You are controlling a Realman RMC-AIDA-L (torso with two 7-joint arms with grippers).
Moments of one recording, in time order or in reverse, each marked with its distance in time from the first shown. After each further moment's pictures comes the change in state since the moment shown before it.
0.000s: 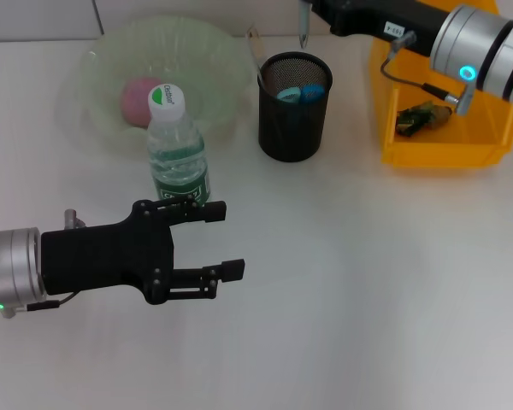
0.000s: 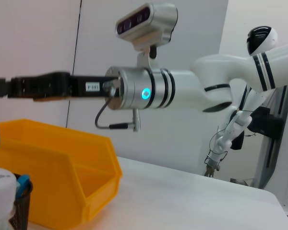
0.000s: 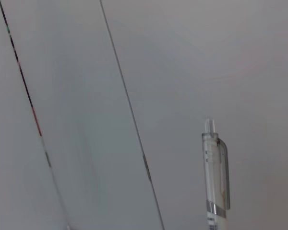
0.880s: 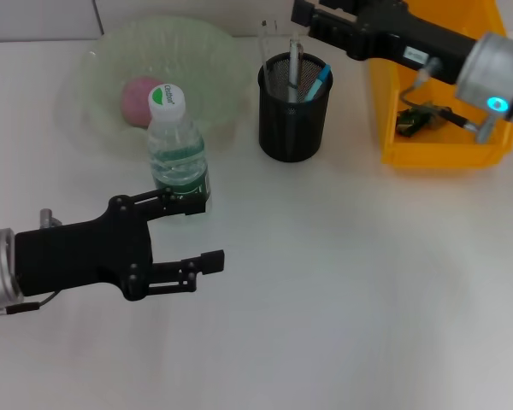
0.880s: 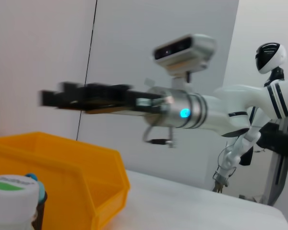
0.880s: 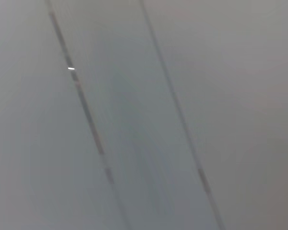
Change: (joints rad) left arm 0.020 0.008 -0.056 0.000 -0.001 0.039 -0.001; right arm -0.128 -0.011 -0.042 -0.074 0.048 -0.229 0.021
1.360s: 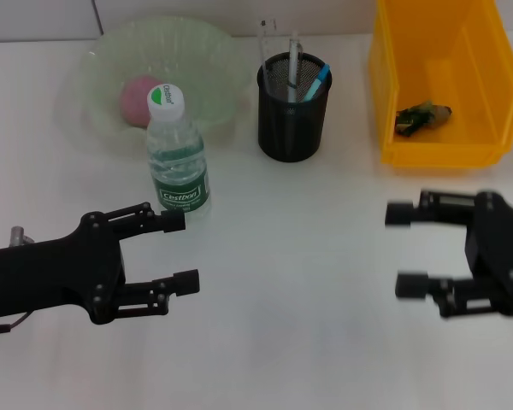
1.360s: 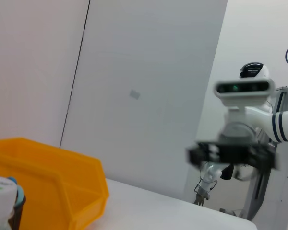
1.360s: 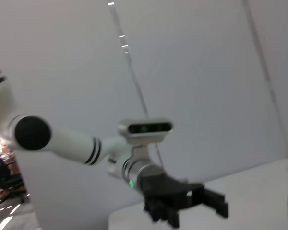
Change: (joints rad) left arm 0.036 0.032 -0.041 0.000 0.009 0.126 -0.040; right arm -0.313 -0.049 0.088 -0.291 -0.357 -0.702 0.061
